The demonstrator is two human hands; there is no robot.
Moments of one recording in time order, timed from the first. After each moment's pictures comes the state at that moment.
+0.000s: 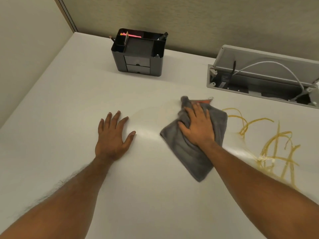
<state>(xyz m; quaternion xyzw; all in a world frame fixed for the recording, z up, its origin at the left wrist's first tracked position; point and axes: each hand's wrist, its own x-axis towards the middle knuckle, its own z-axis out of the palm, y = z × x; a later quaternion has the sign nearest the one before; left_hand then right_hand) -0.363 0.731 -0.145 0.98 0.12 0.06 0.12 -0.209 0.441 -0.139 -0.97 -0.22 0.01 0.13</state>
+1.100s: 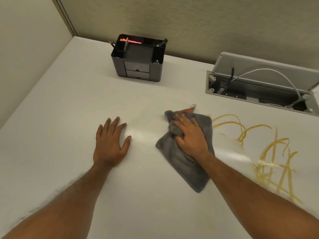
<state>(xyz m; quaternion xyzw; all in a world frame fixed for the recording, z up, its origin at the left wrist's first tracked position) -0.362 0.733 -0.142 0.98 0.13 0.06 0.16 -0.226 0.453 -0.136 -0.93 -0.32 0.03 0.21</state>
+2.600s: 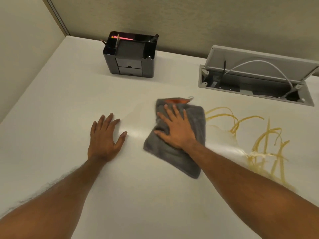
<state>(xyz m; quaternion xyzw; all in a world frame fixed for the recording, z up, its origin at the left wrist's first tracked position) -0.364 0.731 -0.140 0.98 0.13 0.06 0.16 -0.228 0.471 -0.137 -0.94 -0.33 0.06 0.06</state>
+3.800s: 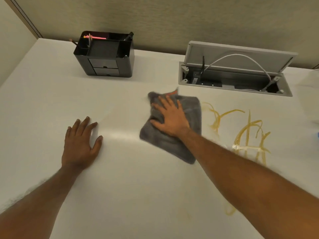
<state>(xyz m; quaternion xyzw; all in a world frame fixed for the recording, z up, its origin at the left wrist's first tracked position) -0.363 0.730 -0.142 0.98 0.13 0.06 0.14 -0.181 0.431 -0.132 -0.95 -0.30 0.05 0.09</state>
